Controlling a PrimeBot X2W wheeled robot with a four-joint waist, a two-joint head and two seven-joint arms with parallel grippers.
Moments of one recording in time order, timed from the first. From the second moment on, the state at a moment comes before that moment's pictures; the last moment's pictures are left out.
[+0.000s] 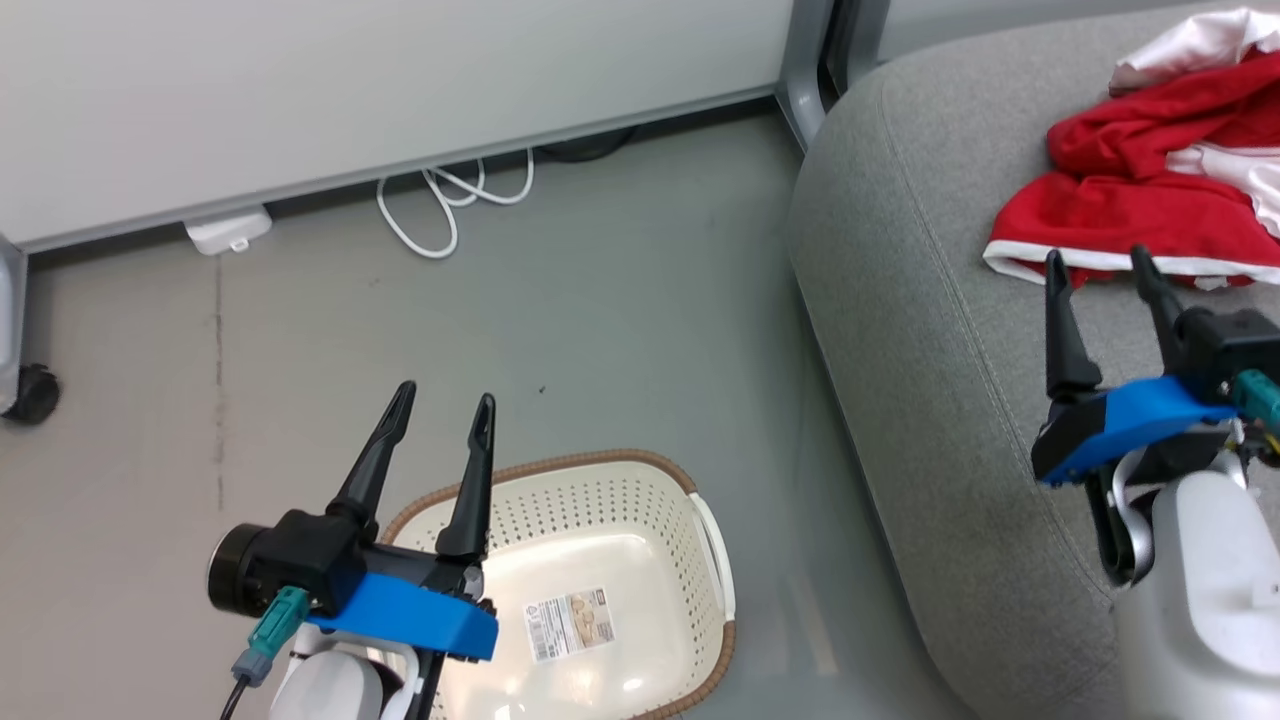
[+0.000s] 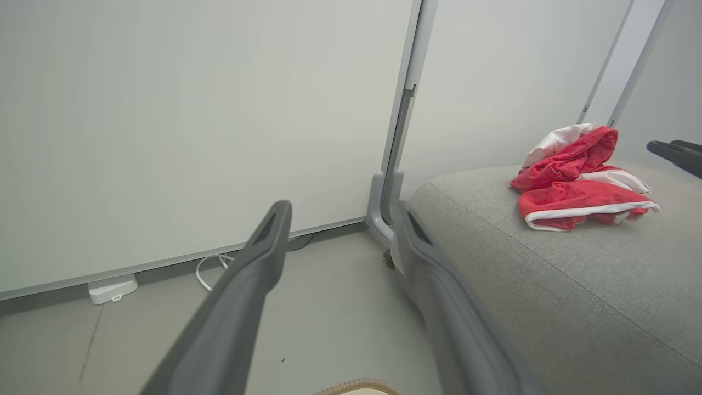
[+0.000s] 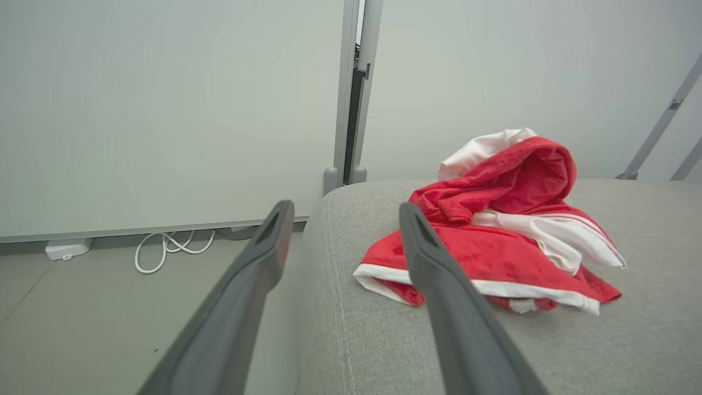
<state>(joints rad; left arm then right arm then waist) -0.17 0.13 -0.26 0.19 -0.25 -0.12 -0.26 -0.52 -0.09 -0.20 0.51 -0.06 0.13 -0.18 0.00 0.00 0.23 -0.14</state>
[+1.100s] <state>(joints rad) -0.04 0.09 -0.11 0.30 -0.24 -0.13 -0.26 -0.11 -0.05 -0.08 0.24 0.07 0.13 -0.08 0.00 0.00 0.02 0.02</state>
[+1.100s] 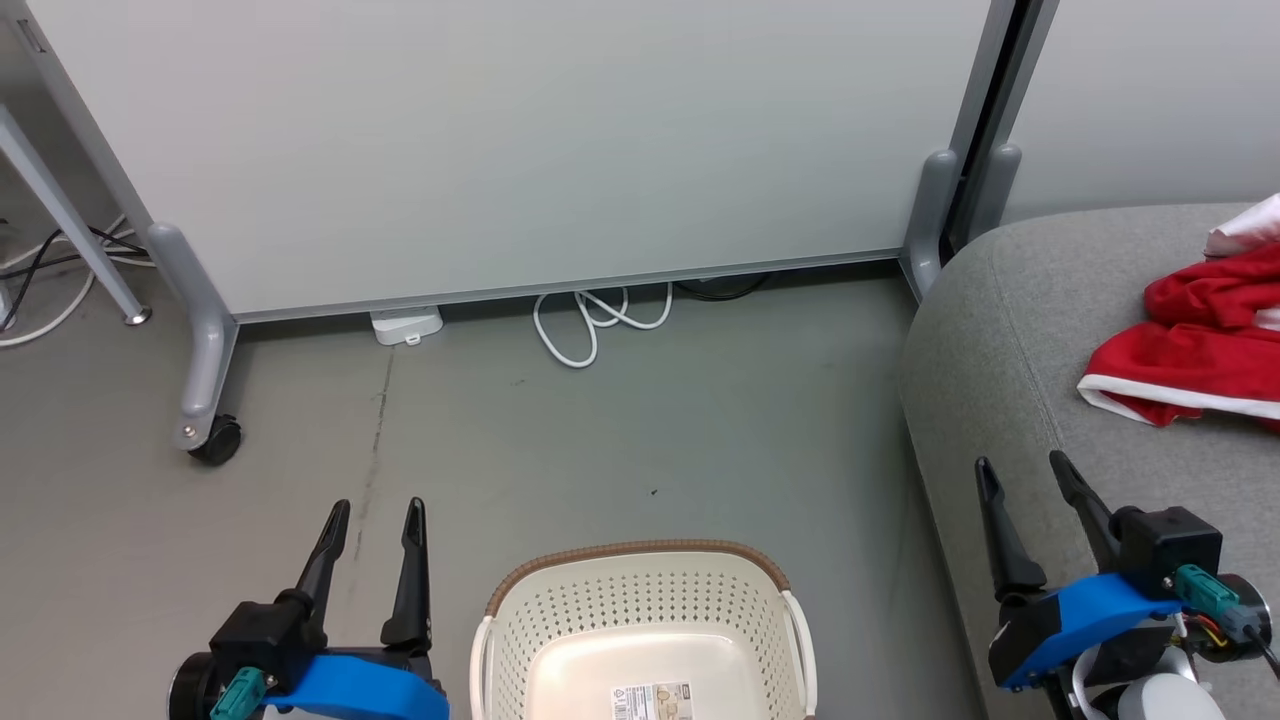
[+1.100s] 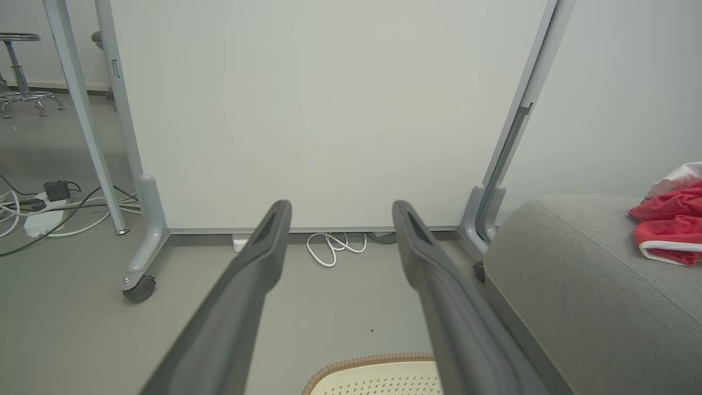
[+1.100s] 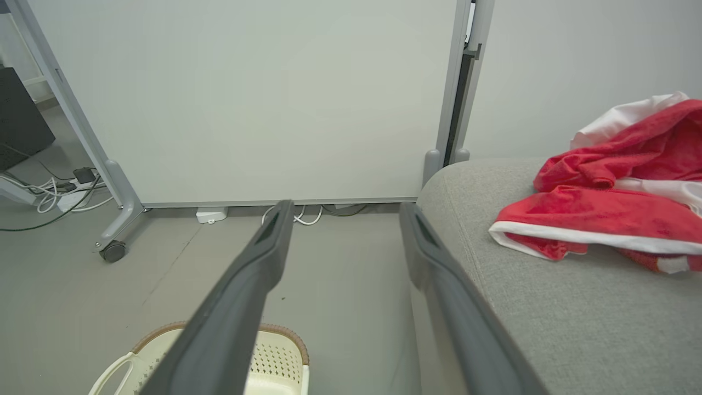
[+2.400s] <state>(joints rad) 0.02 0.08 -0.09 0.41 -0.27 -0.13 -0.26 -0.02 -0.04 -0.07 0.29 0.09 0.13 -0.08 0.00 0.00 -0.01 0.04</state>
